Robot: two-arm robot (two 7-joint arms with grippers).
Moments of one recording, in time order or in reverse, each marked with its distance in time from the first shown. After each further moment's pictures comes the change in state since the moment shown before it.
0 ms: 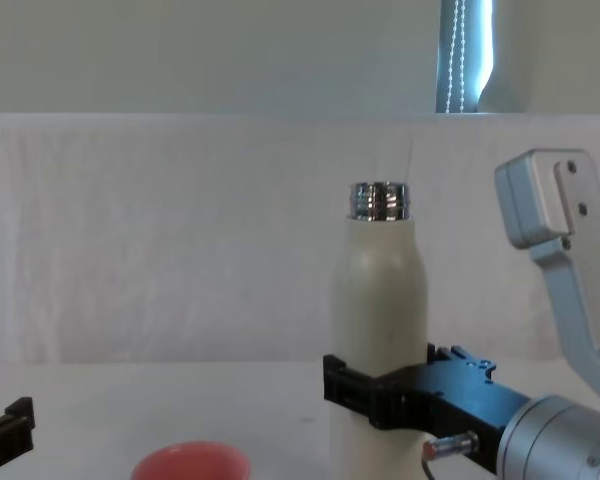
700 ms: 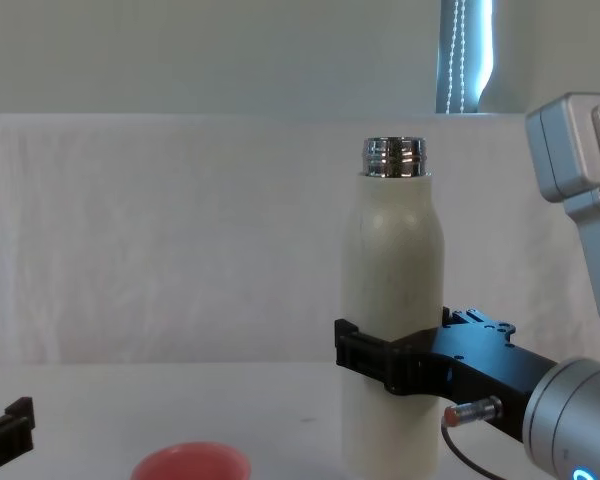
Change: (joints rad) left arm 0.000 0.000 0.000 0.000 0.000 0.000 0.000; right arm -0.032 0.029 0.003 -0.098 -0.004 0.012 0.005
